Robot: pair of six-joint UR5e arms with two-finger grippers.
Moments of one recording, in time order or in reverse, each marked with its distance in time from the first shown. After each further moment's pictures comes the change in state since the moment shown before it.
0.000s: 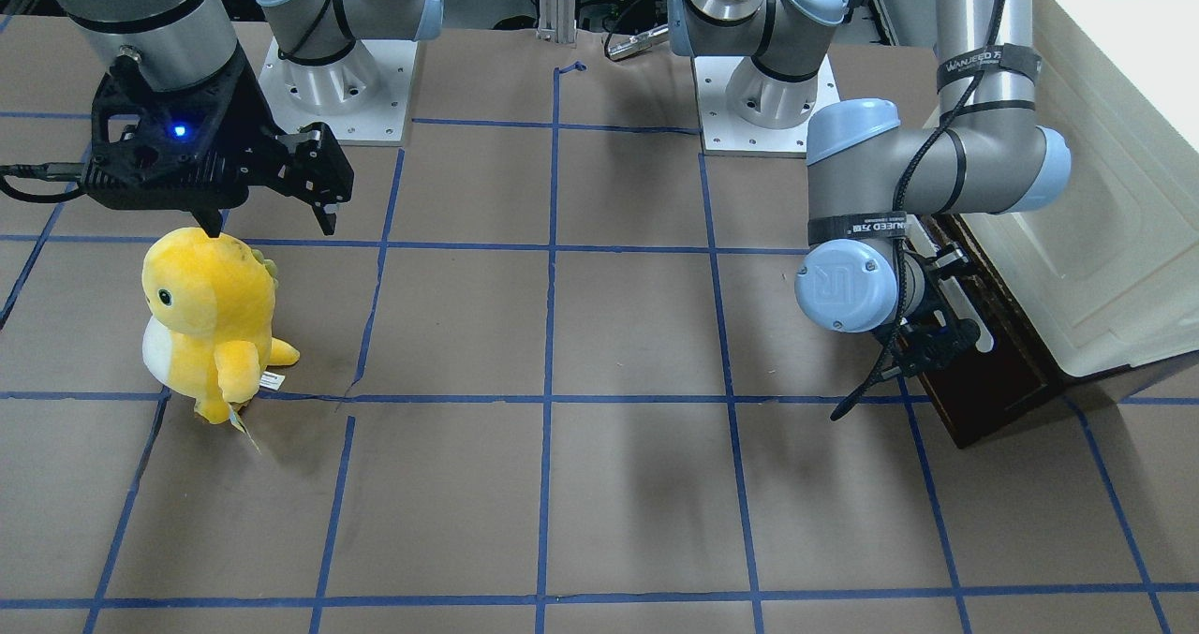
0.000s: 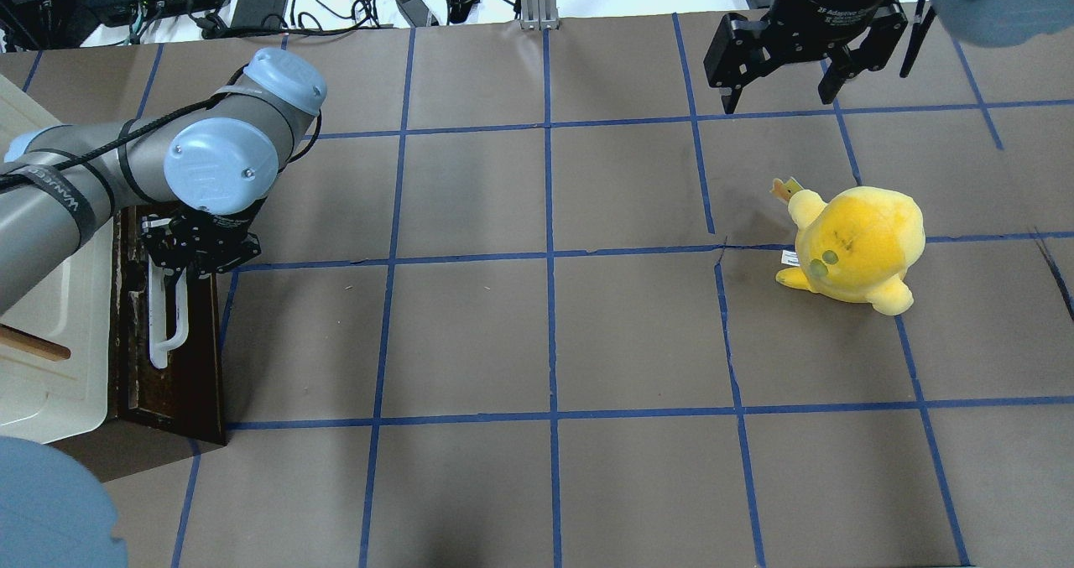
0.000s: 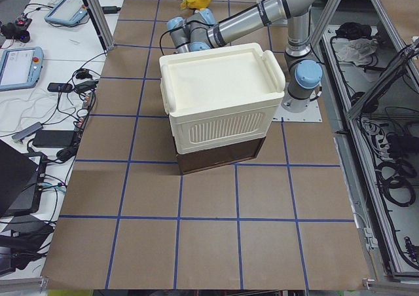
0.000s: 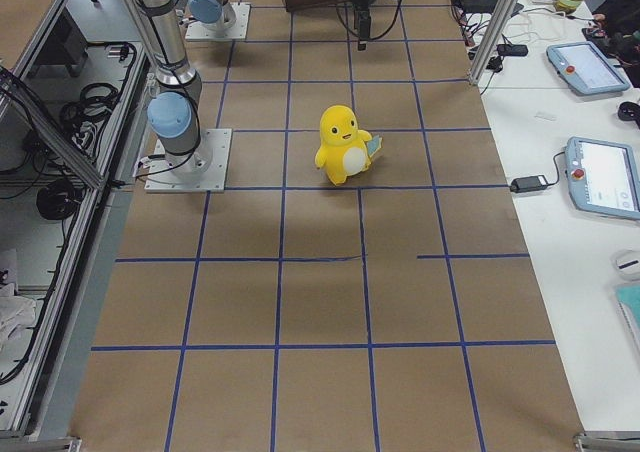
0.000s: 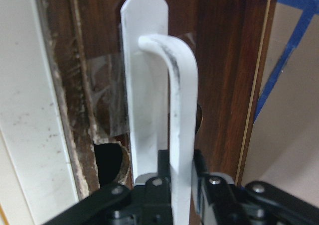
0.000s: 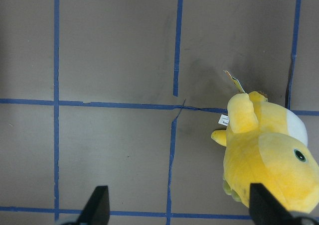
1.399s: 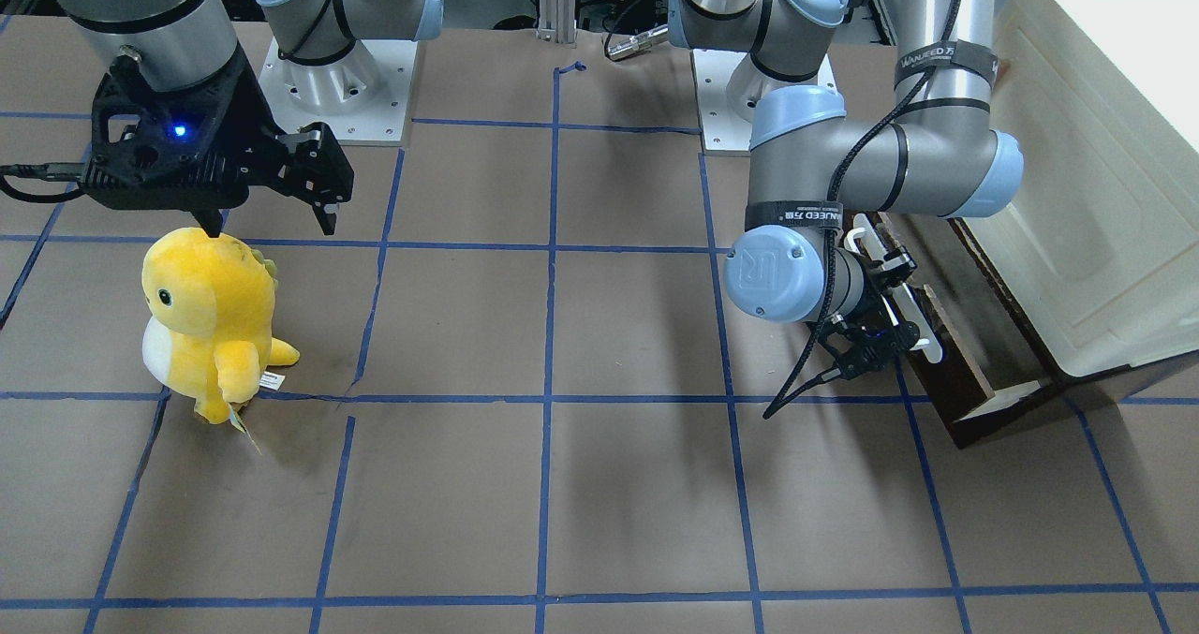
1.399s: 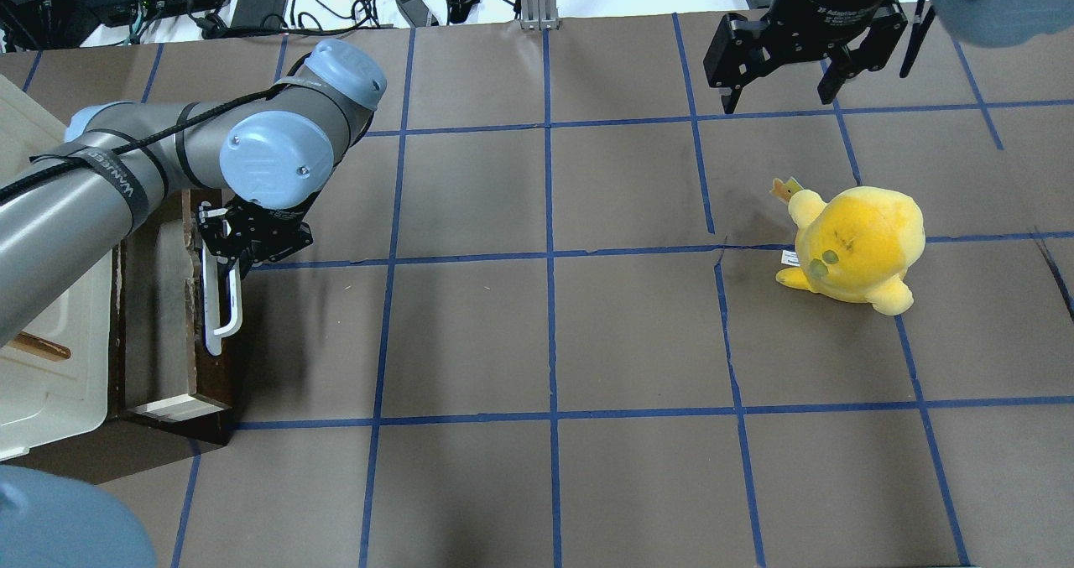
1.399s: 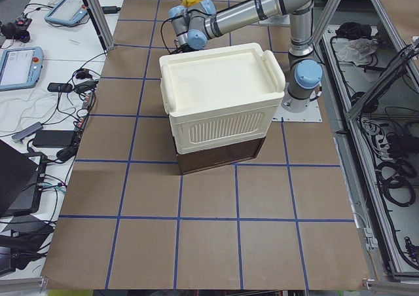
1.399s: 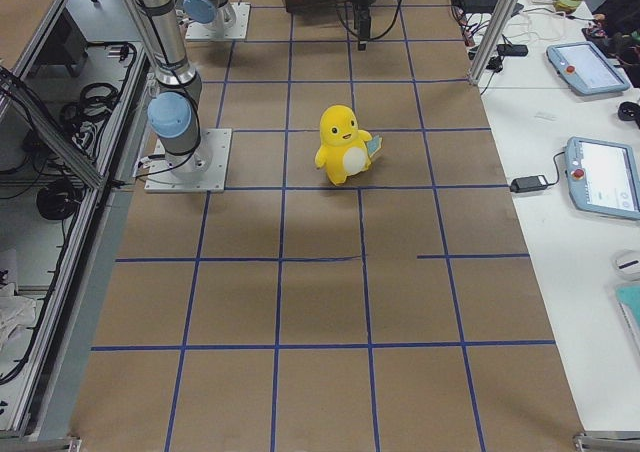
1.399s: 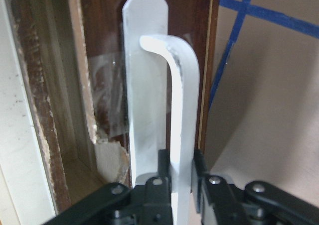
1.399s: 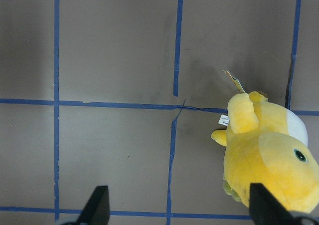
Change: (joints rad) left arm -0.114 -0.016 0.047 -0.025 -0.052 -0.062; right arm 0.000 0.000 0.000 0.000 0.000 0.000
